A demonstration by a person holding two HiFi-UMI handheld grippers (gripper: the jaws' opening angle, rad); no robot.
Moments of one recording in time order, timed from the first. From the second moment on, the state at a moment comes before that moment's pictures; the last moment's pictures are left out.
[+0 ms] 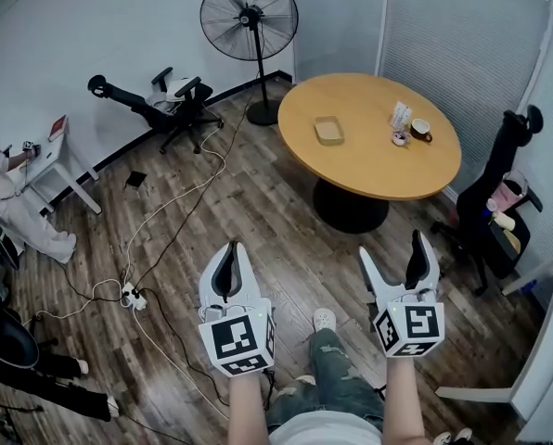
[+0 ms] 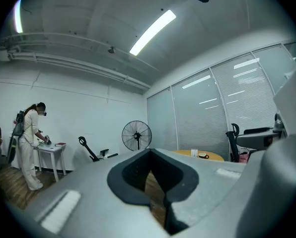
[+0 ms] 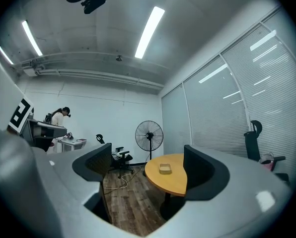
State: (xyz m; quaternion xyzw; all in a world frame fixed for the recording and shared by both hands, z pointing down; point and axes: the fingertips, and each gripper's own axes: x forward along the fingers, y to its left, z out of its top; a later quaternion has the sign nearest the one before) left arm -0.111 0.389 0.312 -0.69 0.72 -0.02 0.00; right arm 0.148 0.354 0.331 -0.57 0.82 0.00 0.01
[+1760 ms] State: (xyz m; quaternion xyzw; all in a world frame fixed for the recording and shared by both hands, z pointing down) left arm -0.131 -0.038 0.312 -0.67 0.75 -0.03 0.00; right arm 0.128 -0.093 0.331 -0.55 0.83 0.00 -0.01
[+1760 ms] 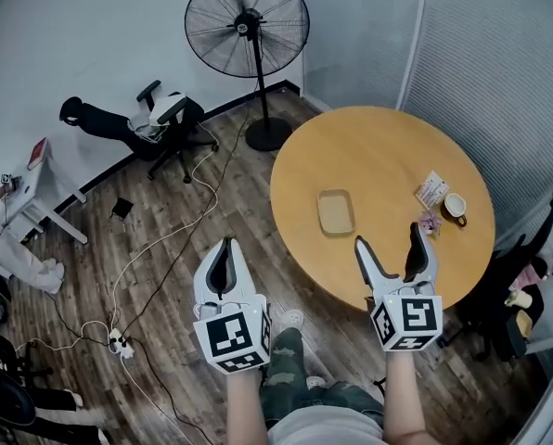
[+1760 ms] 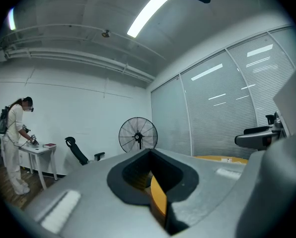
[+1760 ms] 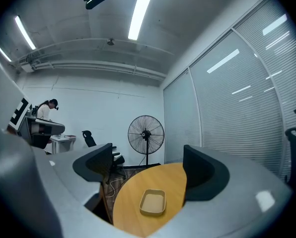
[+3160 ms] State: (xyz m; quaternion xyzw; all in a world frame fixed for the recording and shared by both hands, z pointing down) left arm -0.158 -0.325 0.353 -0.75 0.65 -0.07 -0.04; right arm 0.090 -0.318 0.366 -0.63 0.77 -0.04 -0.07
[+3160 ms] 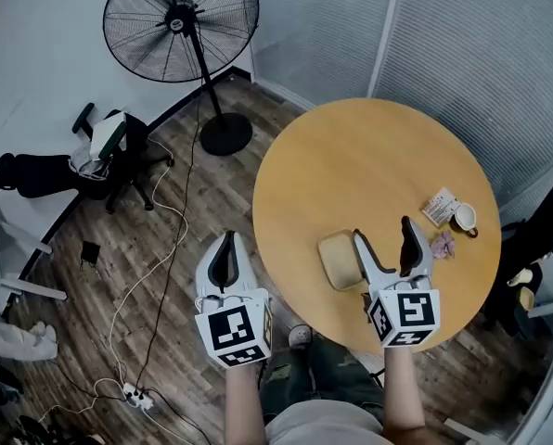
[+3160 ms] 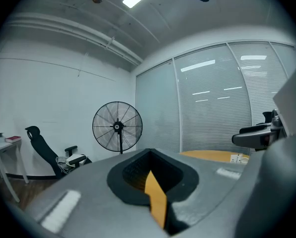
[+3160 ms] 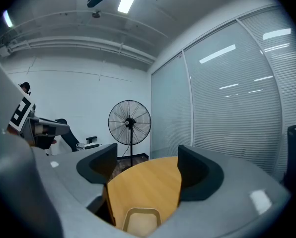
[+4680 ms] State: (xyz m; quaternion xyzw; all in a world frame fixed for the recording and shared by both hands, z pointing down) left arm -0.127 -0.302 0.524 -0.72 0.64 -0.19 -0.17; right arm 0.065 -0.278 0.587 -0.50 0.80 -0.19 -0.27
